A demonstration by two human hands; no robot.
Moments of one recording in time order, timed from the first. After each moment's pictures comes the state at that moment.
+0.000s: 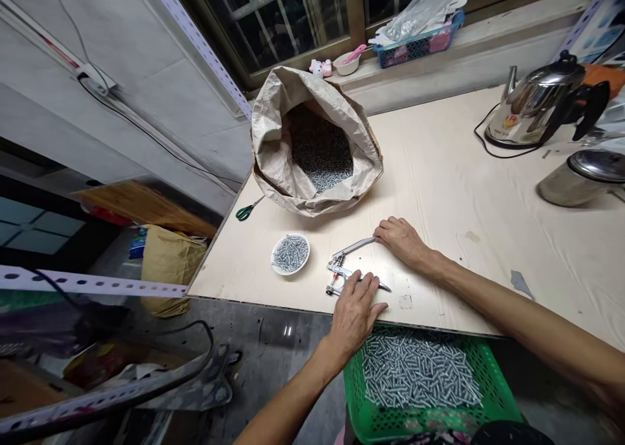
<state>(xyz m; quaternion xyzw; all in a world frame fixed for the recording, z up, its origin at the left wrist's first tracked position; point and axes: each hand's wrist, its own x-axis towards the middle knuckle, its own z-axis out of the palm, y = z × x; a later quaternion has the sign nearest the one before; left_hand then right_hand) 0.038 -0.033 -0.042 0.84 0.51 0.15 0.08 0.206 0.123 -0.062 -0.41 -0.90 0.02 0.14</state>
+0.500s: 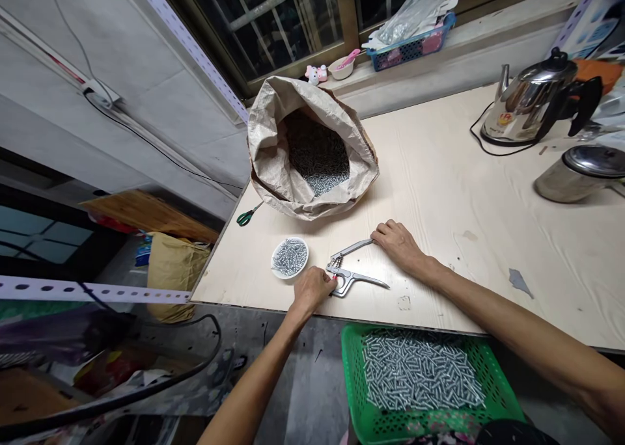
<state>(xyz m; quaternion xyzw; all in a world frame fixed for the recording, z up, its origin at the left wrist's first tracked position) -0.015 0.029 0.001 0.58 0.78 -0.10 0.22 0.202 0.114 -0.074 -0.42 -0.89 -0.02 0.17</state>
